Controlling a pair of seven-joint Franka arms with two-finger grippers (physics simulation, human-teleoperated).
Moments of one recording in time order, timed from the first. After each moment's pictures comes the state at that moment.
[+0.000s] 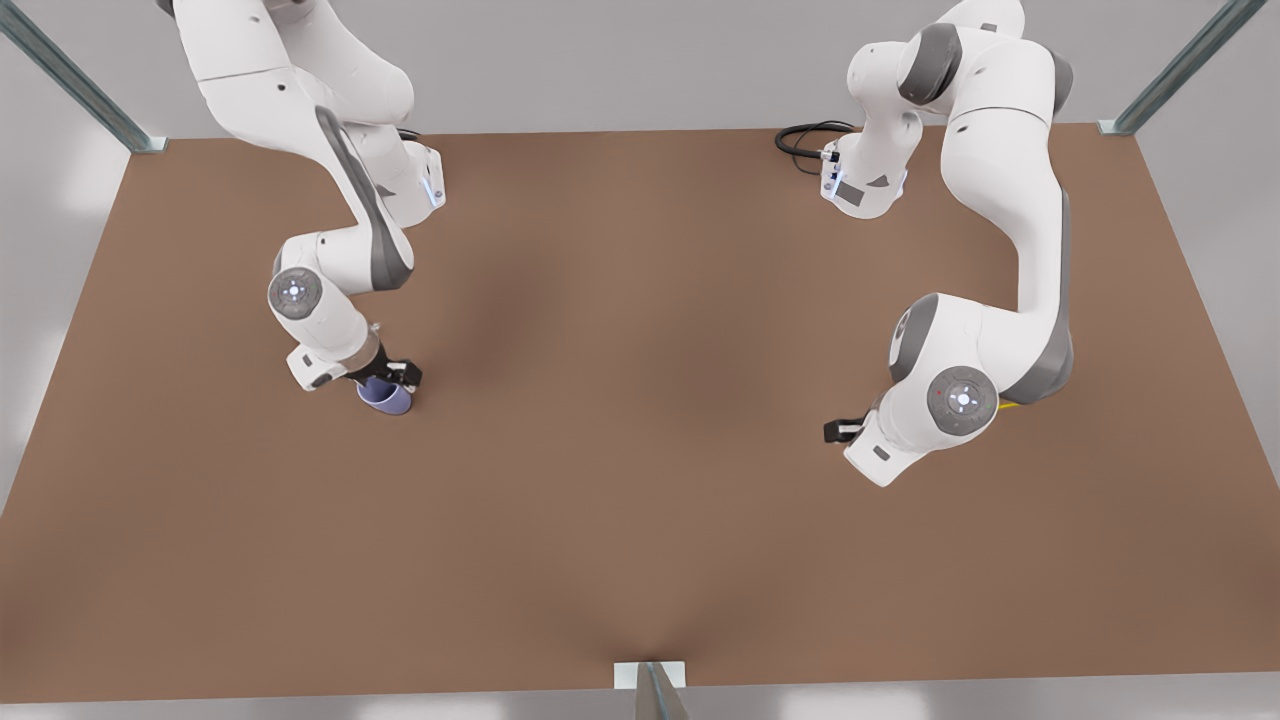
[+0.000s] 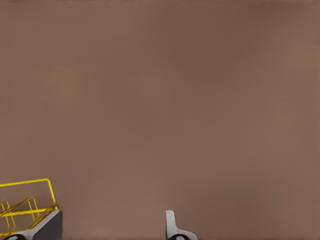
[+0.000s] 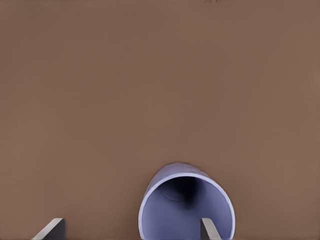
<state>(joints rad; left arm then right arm) -0.17 0.57 -0.14 -1.27 0.08 1.66 -0.33 -0.19 0.09 0.35 -2.37 -0.04 2.47 0.34</state>
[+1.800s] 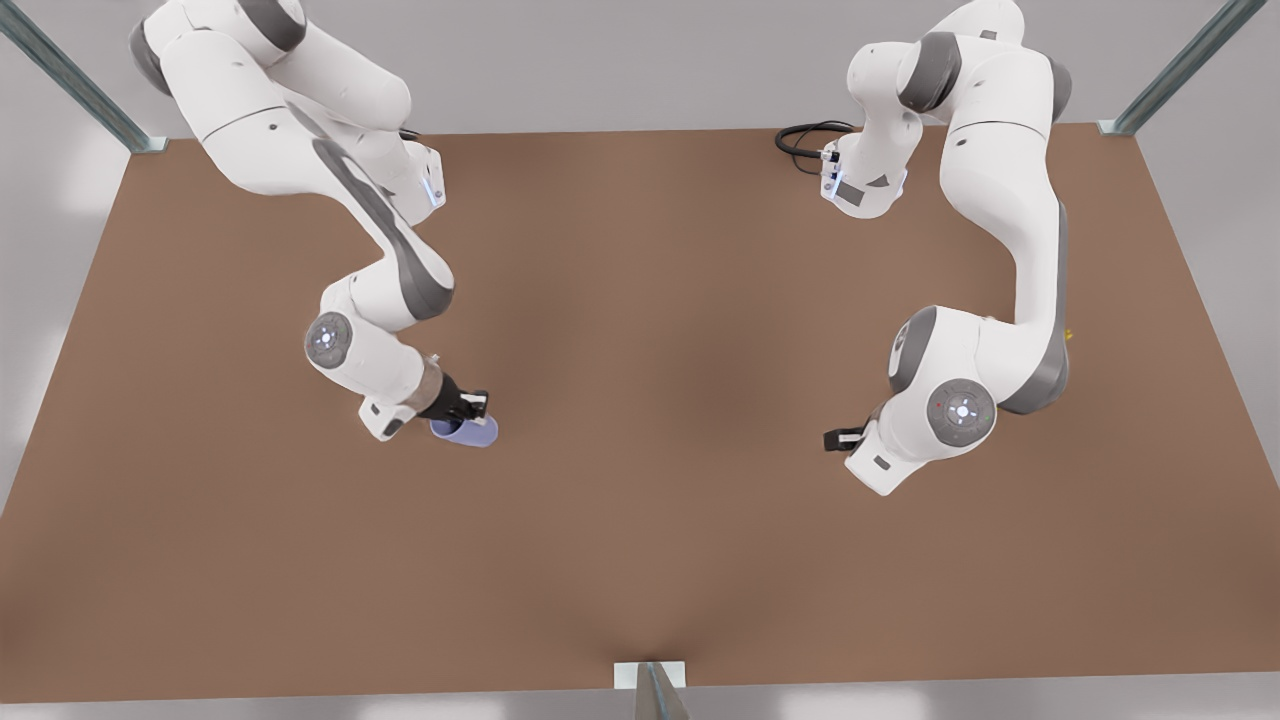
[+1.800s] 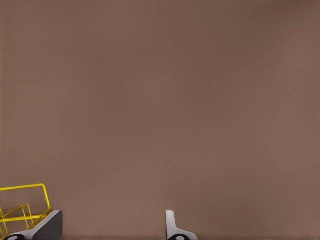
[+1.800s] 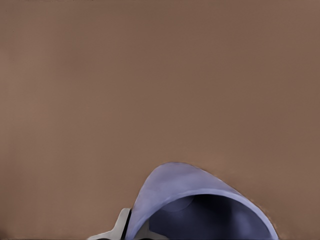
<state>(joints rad) -0.16 0.60 -0.14 -1.27 0.08 1.69 -0.33 -0.36 0.45 0.77 -1.93 0.09 2.40 0.30</state>
